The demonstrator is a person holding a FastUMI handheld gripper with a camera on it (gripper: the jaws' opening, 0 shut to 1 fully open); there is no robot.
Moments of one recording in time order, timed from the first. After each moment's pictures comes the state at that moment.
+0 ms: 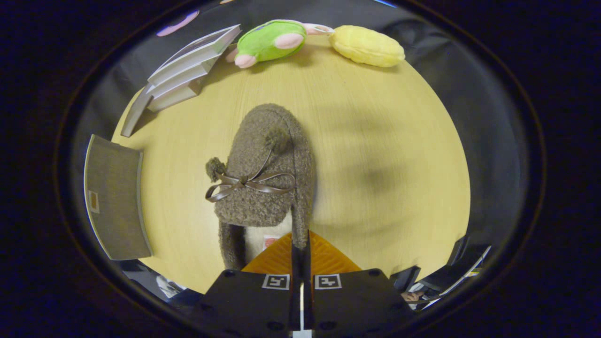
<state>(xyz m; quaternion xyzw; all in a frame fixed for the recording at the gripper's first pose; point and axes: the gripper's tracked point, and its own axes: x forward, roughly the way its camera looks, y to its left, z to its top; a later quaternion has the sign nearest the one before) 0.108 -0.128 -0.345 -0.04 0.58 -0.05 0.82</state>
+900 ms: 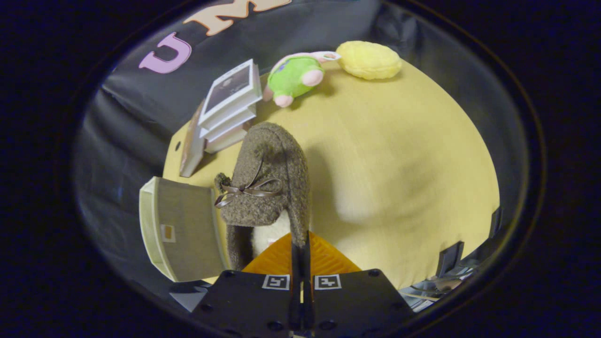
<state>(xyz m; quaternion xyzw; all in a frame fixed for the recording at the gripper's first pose) 0.103 -0.029 -0.256 0.14 0.51 0.03 0.85</state>
